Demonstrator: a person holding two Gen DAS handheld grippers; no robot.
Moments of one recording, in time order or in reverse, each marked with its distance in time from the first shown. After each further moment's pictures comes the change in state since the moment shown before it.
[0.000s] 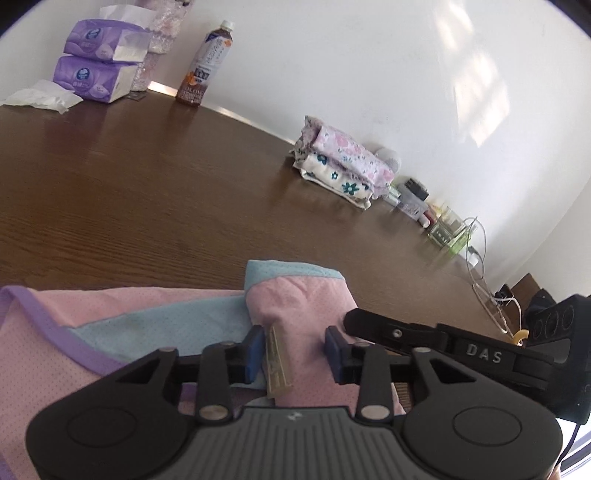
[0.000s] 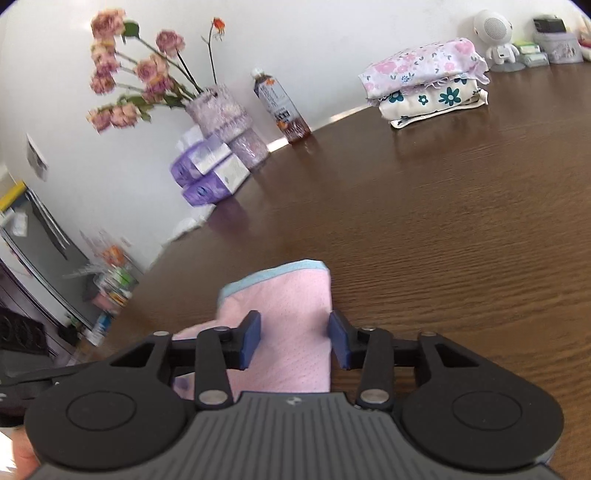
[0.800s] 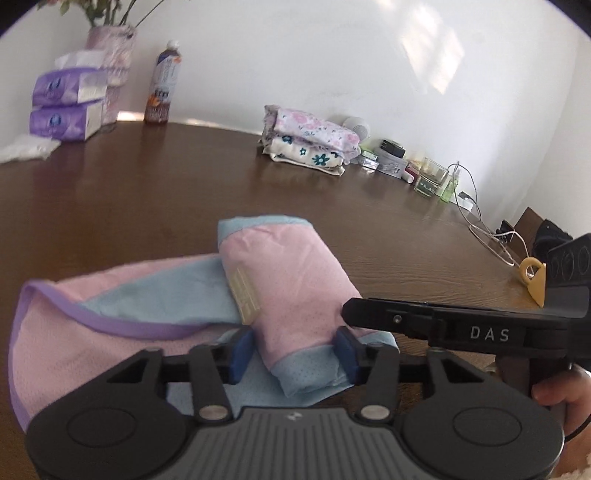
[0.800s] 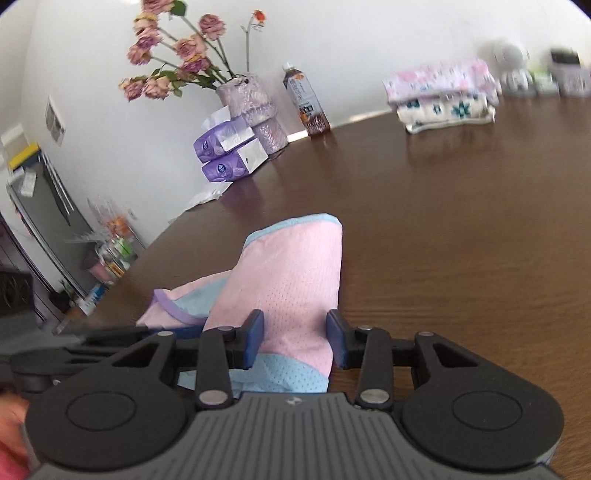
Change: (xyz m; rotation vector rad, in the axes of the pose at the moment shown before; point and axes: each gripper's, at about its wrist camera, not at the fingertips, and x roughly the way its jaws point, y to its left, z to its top) left arm -0.018 -0.032 -0.040 0.197 0.054 0.040; right arm -0.030 0.014 -0.034 -0.137 0.015 -0.014
